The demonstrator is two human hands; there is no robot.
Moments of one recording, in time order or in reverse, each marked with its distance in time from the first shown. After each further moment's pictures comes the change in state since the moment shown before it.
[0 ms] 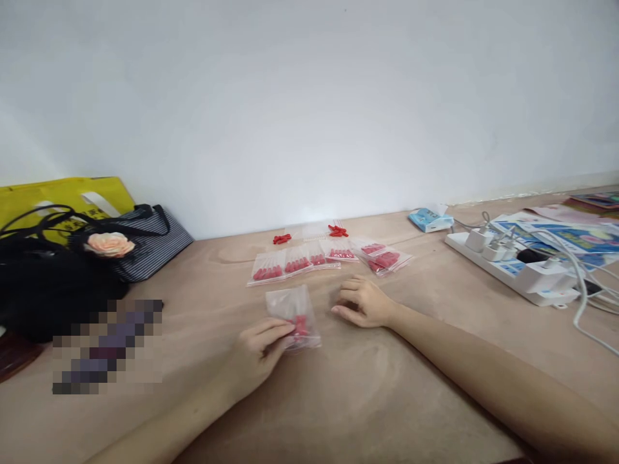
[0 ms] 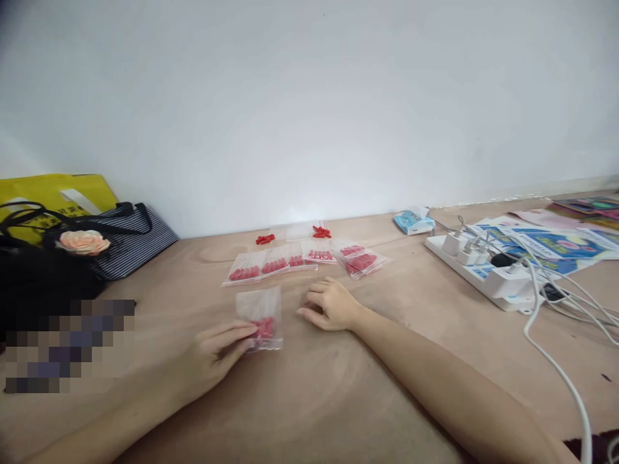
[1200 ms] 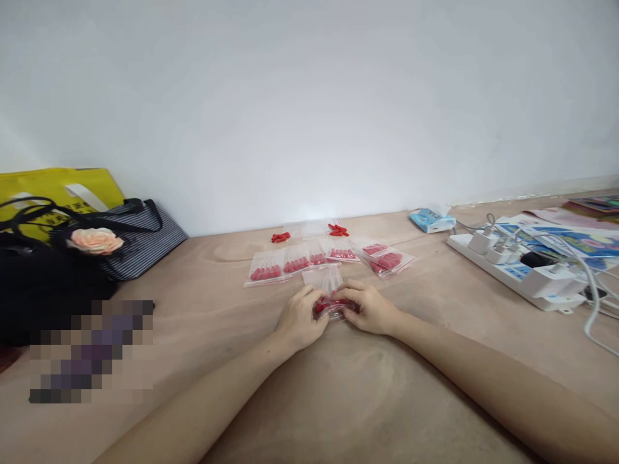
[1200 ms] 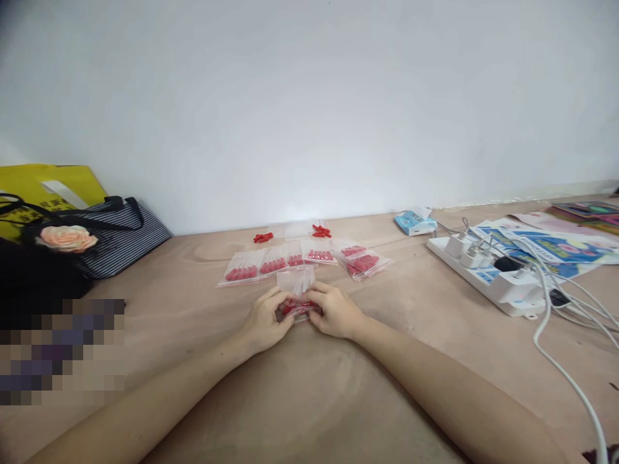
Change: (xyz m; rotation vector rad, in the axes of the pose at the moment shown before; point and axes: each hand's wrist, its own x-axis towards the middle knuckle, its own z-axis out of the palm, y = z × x) left_hand 0.068 0.005 0.060 0.023 -0.055 -0.085; right_hand -0.002 -0.006 0.006 0.221 0.065 0.158
